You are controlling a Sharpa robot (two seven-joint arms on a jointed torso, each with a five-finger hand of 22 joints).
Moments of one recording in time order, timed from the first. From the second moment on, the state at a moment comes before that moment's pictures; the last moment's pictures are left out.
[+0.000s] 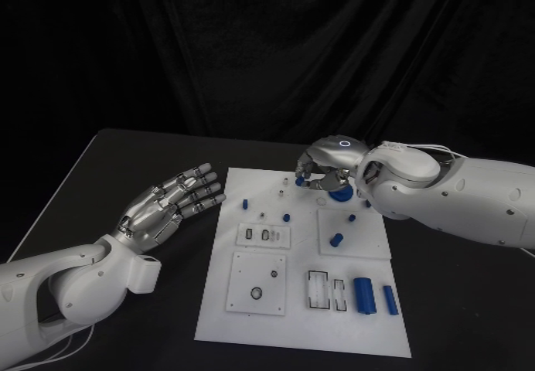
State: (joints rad) left arm 1.27 -1.16 -0.20 1.78 0.07 0.07 0.68; left_hand 1.37 0.20 0.18 0.12 0.58 0.42 0.11 0.09 0.05 0.18 0.23 0.35 0.05 0.21 0.26 0.24 0.05 0.12 0.27 0.29 0.18 0.07; right arm 1.54 -0.68 -0.24 1.41 -1.60 -0.33 -0.01; right_hand 1.42 -0.05 0.29 0.10 0.23 1.02 0.10 0.28 0.16 1.10 0.06 0.33 0.07 1.46 -0.02 1.33 1.01 0.06 1.46 0.09 1.48 1.31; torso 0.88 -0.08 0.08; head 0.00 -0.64
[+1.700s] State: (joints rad) left arm 1.27 -1.16 -0.21 1.78 0.08 0.07 0.68; left_hand 1.36 0.20 0.19 0.11 0.58 0.42 0.11 0.09 0.05 0.18 0.23 0.35 0.05 0.21 0.26 0.24 0.05 0.12 0.27 0.29 0.18 0.07; right arm 1.52 -0.55 -0.24 1.25 -1.58 -0.33 0.00; right_hand 1.42 -0.05 0.30 0.09 0.23 1.01 0.09 0.28 0.16 1.11 0.06 0.28 0.07 1.45 -0.01 1.32 1.00 0.06 1.46 0.09 1.47 1.31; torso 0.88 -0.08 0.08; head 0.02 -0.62
